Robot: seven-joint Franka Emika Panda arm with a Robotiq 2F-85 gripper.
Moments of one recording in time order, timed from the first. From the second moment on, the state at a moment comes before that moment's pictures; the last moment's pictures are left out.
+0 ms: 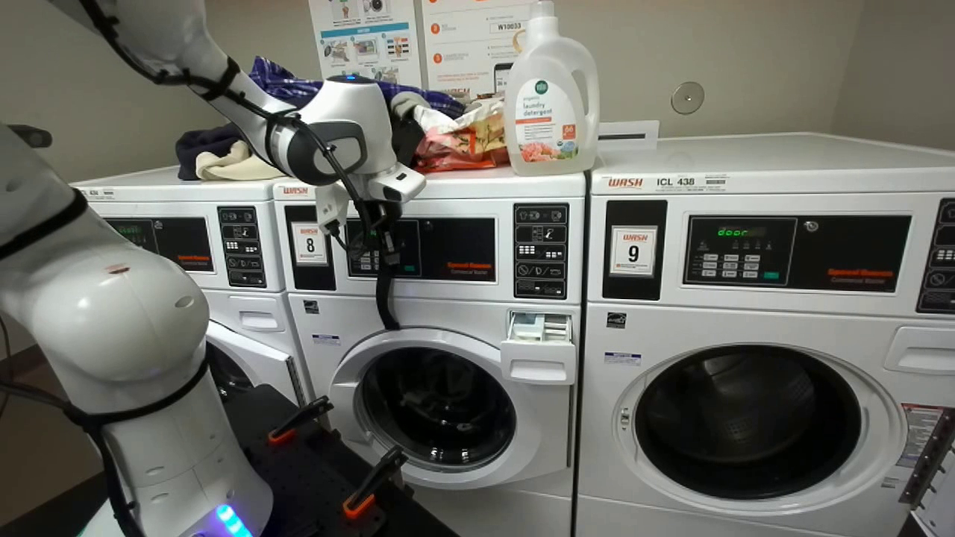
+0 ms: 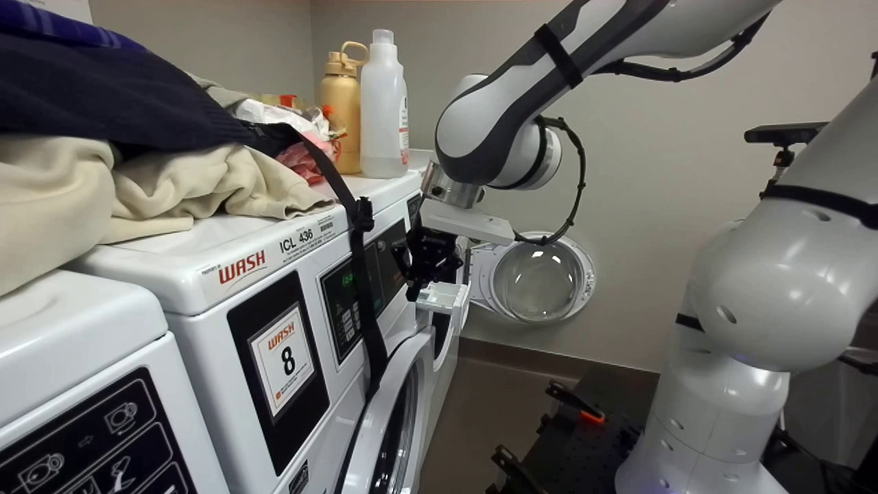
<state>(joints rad) 0.06 -0.42 0.10 -2.79 0.34 2.60 0.44</state>
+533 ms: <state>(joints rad) 0.16 -0.42 0.11 -2.78 0.48 2.60 0.44</state>
